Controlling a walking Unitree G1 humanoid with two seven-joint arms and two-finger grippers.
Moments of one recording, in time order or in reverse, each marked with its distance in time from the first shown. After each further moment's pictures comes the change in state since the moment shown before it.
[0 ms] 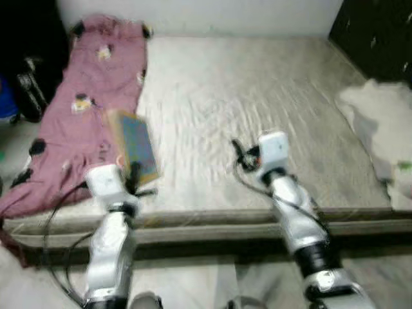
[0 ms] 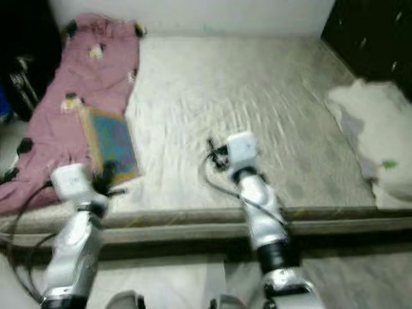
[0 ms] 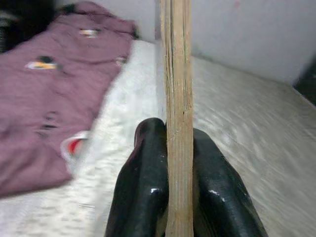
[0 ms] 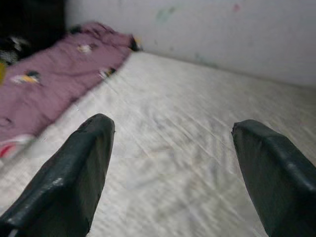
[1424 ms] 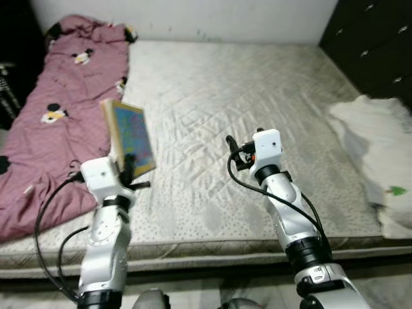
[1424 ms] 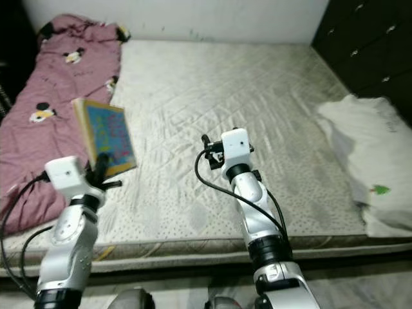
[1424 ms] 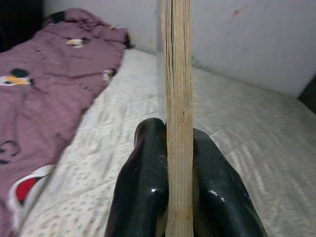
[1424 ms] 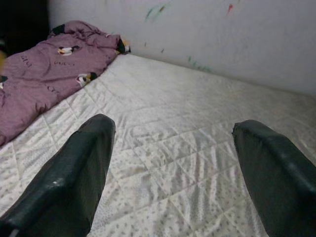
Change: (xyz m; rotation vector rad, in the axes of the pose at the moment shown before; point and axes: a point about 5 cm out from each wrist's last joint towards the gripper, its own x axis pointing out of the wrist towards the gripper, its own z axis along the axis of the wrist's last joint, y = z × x) left arm 0.005 0.010 0.009 0.005 -0.040 0.050; right arm 0.007 0.009 0.003 -0.002 -0.011 0.002
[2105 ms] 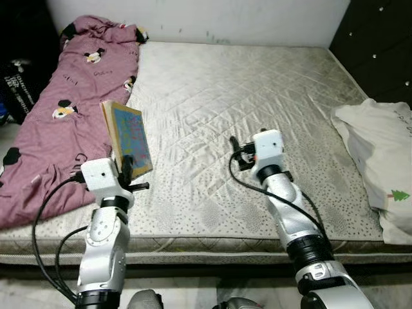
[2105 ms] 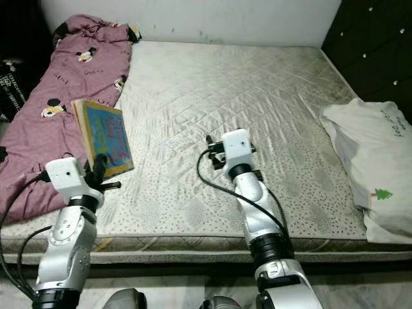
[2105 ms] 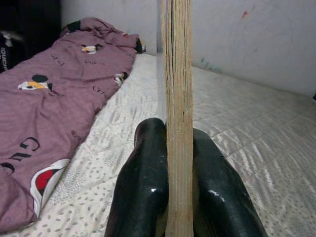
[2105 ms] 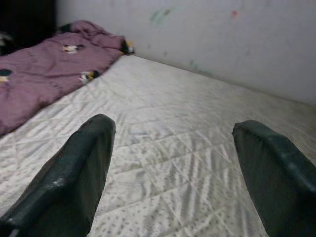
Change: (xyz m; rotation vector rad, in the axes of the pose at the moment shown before) left arm 0.001 0.002 0.000 0.049 0.005 -0.001; right arm 0.002 0.001 -0.002 -0.037 0.001 -0.001
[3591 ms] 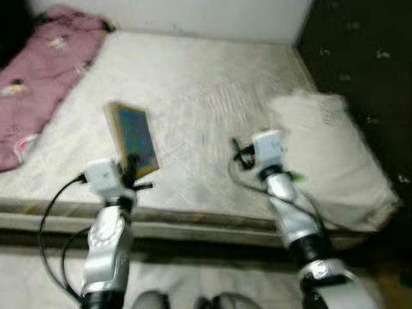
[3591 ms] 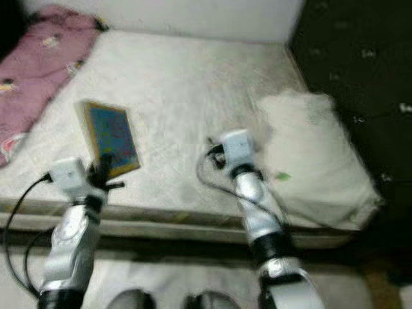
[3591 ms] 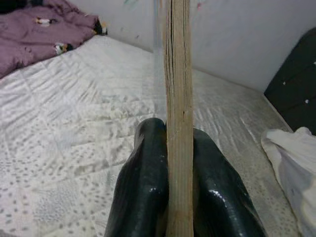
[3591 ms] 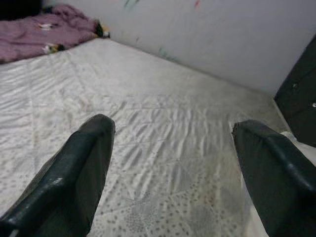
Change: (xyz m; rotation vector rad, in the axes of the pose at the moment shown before) left arm 0.000 -0.007 -0.001 -0.067 -0.015 -0.037; right arm 0.001 -0.002 -0.002 -0.034 -0.002 0.012
